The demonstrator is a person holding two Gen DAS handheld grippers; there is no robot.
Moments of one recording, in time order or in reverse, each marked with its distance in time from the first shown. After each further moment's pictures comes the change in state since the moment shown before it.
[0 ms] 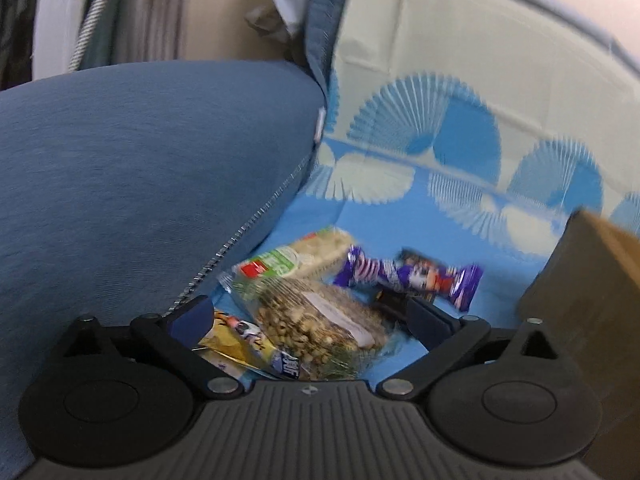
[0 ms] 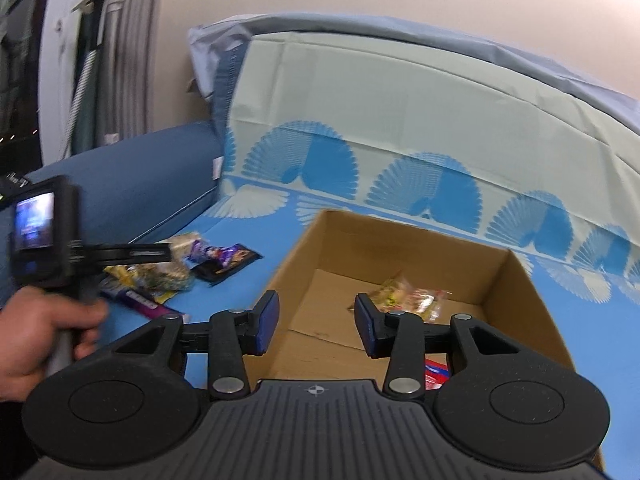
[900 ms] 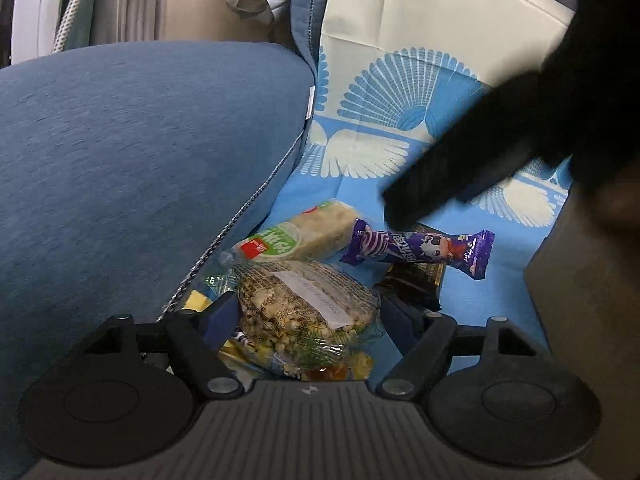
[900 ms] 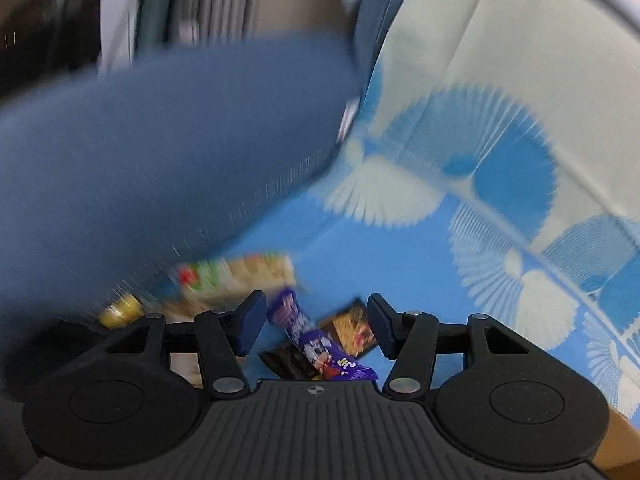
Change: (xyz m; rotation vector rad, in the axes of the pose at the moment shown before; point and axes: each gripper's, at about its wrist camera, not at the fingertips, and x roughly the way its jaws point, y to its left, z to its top) left arm 0.005 0.019 -0.009 0.032 0.045 -0.060; right arm 0.275 0.120 0.112 -0.315 0.390 0.237
